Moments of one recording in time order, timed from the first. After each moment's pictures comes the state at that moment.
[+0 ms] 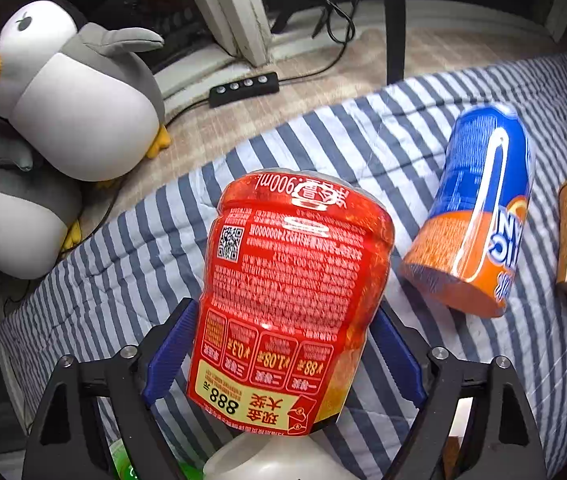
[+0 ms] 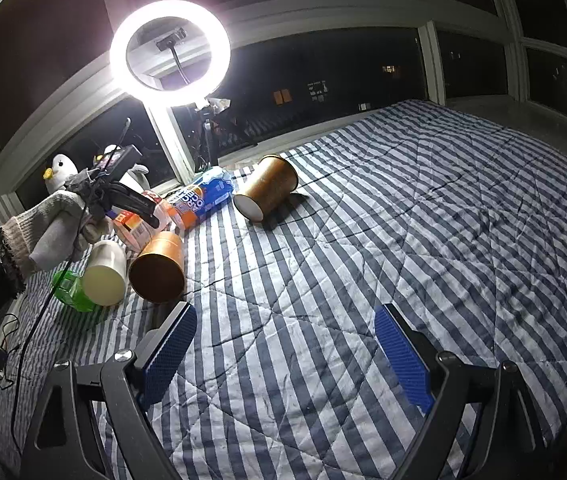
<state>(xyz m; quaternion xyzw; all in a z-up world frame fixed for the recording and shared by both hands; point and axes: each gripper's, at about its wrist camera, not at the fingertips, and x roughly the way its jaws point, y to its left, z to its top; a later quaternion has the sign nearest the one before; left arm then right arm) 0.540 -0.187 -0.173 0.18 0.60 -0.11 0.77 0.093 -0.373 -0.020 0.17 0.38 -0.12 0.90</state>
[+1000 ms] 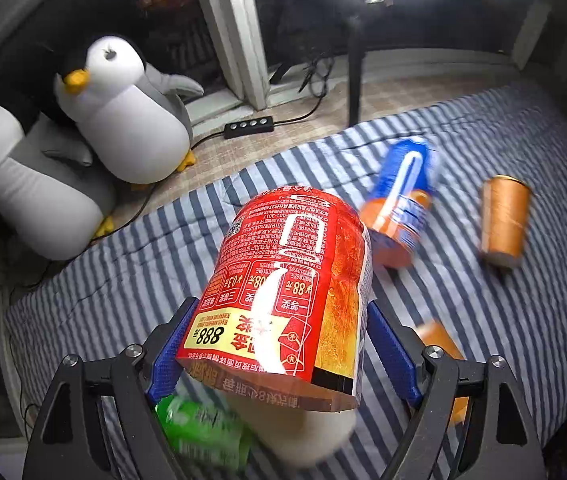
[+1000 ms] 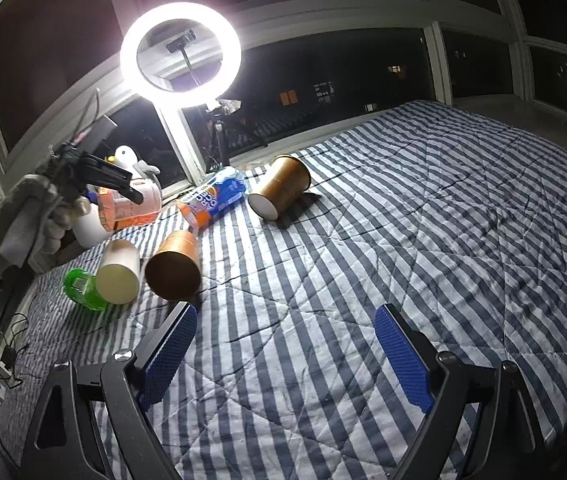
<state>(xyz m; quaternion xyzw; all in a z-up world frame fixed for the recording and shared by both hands) 0.465 -0.159 -0.076 0.15 0.56 -0.16 0.80 0.085 -0.355 -0.010 0.17 0.36 -0.10 0.91</state>
